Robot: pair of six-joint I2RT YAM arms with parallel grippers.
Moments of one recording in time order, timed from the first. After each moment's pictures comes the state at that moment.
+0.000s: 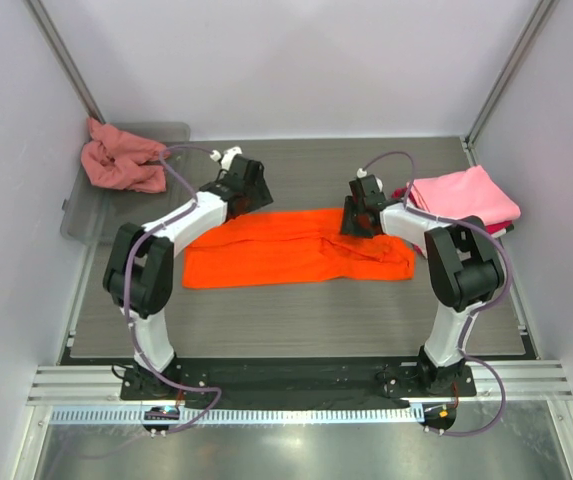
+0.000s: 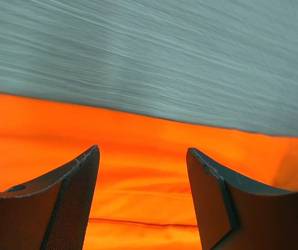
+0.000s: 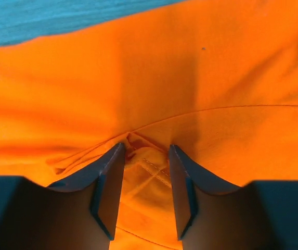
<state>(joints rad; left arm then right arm) -0.46 1.84 1.37 -0.32 -0.29 -0.71 0.35 1.85 1.14 -0.26 0.10 0.46</state>
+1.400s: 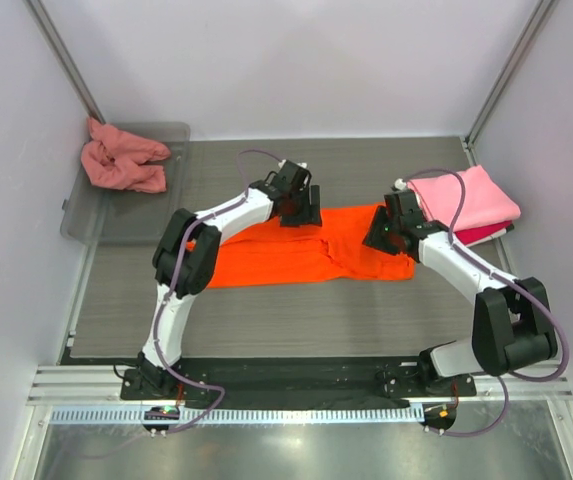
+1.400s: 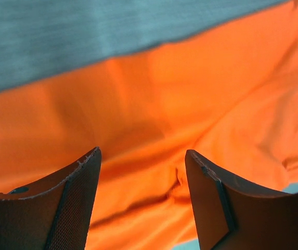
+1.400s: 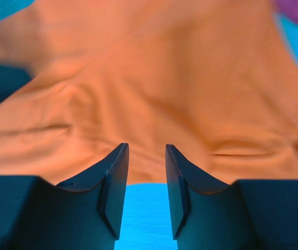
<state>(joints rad) -0.63 2.20 1.73 -0.42 0.10 -0.57 0.28 1.40 0.88 -0.35 0.02 0.56</state>
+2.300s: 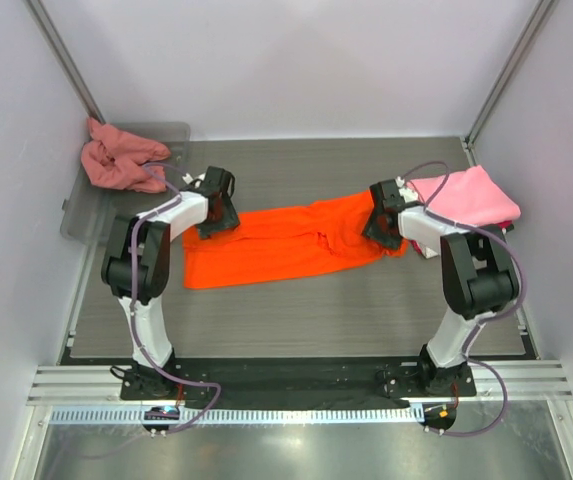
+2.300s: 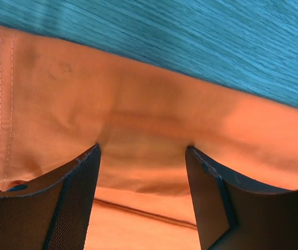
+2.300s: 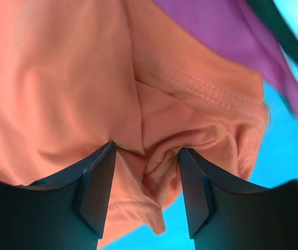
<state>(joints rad) -0.29 1.95 1.33 -0.51 -0.24 -0.66 0.25 1.72 1.00 -0.39 0.27 0.68</state>
